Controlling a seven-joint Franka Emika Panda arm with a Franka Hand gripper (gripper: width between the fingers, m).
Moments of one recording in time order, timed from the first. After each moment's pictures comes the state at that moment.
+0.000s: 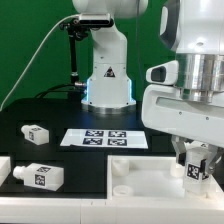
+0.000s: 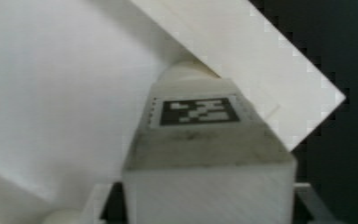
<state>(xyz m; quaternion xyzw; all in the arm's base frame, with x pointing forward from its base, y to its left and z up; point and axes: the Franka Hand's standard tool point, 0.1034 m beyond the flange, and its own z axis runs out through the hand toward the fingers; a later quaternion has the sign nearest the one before) 0.642 0.106 0.072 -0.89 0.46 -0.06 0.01</state>
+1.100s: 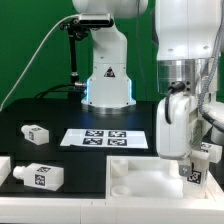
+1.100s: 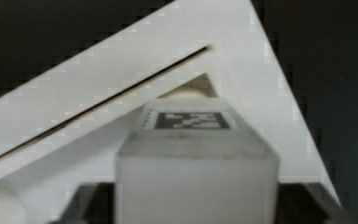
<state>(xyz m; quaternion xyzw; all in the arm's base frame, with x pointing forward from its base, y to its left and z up) 0.637 0.101 0.067 -0.55 0.84 0.00 0.07</state>
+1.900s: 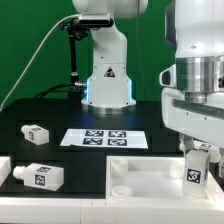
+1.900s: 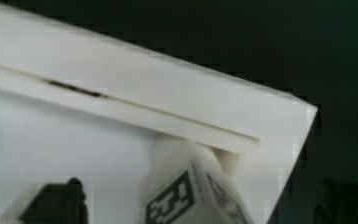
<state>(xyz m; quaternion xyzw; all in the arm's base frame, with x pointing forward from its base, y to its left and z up) 0.634 0.123 0.070 -0.85 0.52 -0.03 0.05</state>
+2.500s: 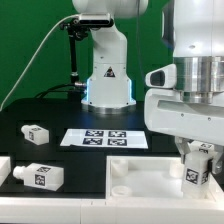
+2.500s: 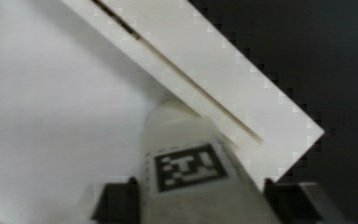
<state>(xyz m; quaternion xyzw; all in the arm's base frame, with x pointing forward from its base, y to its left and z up) 0.637 0.117 0.070 -0.90 0.44 -0.04 0.04</state>
